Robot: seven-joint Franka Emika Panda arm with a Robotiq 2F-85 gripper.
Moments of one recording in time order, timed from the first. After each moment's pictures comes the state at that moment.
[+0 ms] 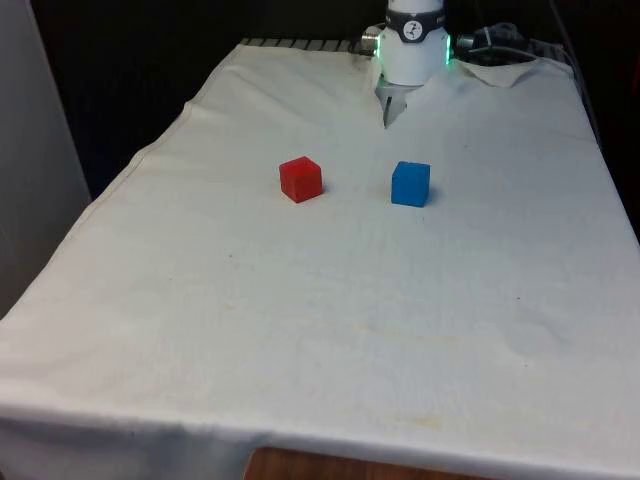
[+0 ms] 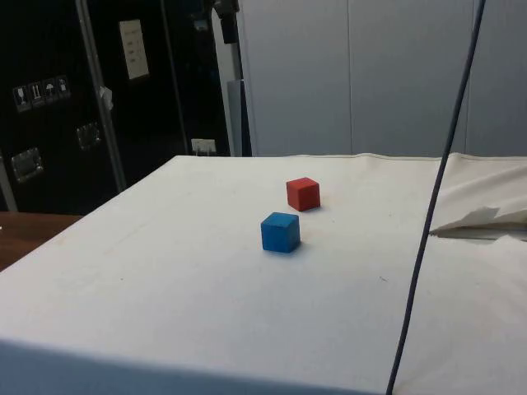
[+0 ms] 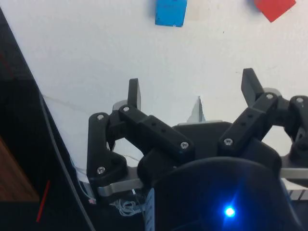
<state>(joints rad) 0.04 0.02 -0.05 -1.89 0.03 1.85 -0.04</state>
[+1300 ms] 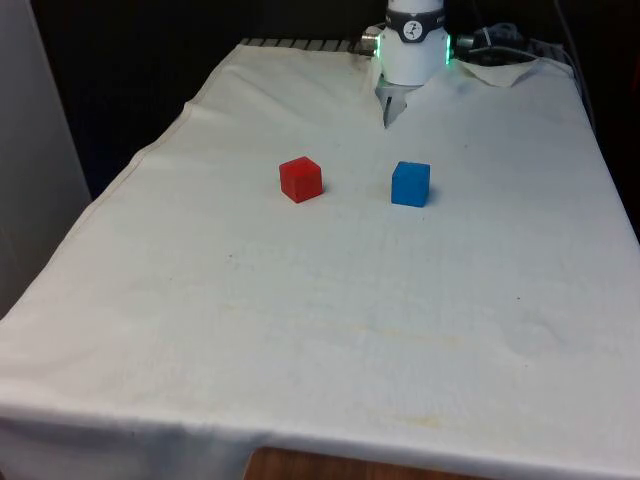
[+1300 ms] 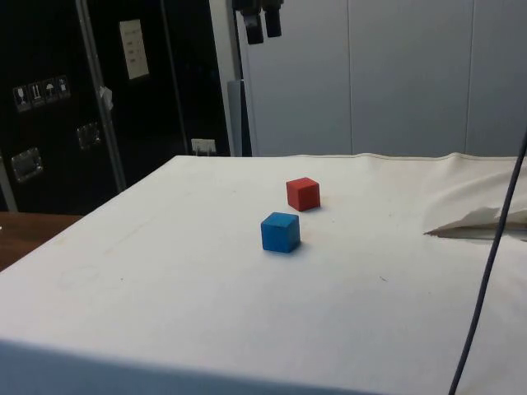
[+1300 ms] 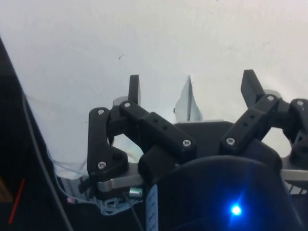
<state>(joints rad) 0.05 -0.23 -0.02 -2.18 -0.03 1.92 0.02</state>
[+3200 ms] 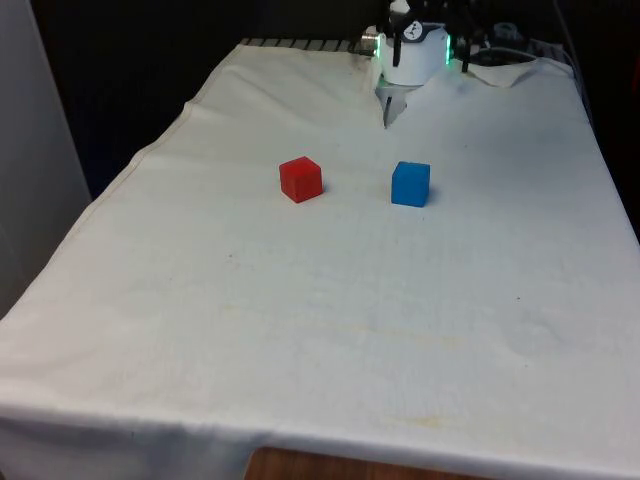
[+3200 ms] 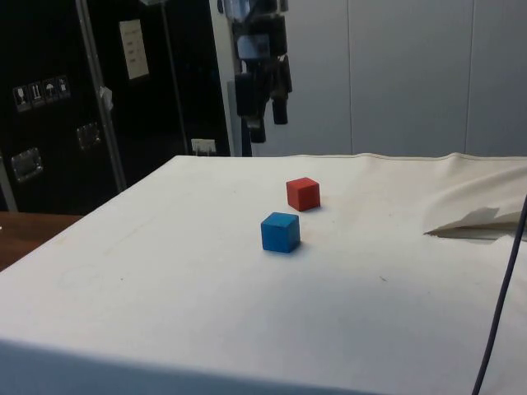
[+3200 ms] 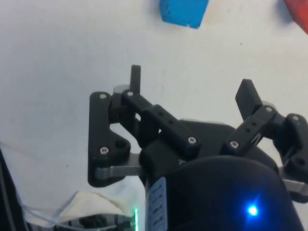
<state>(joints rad) 0.04 -0.11 0.06 -2.42 -0.06 2.32 0.21</state>
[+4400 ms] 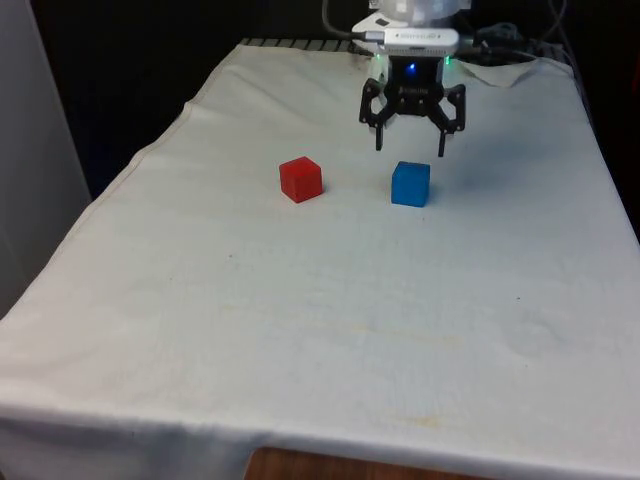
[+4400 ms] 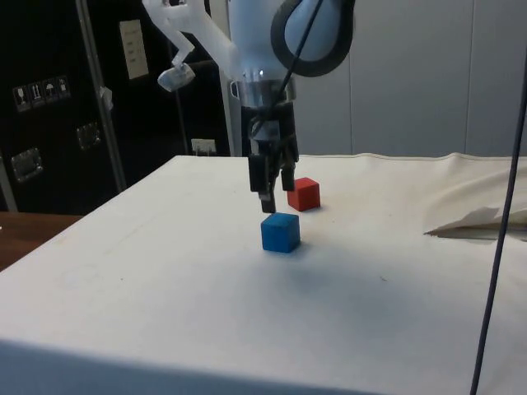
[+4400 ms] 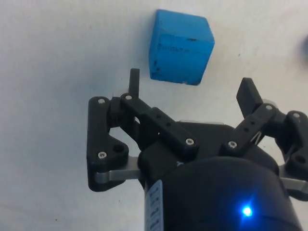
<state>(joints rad) 0.03 0.17 0.01 -2.47 -0.06 2.63 0.16</state>
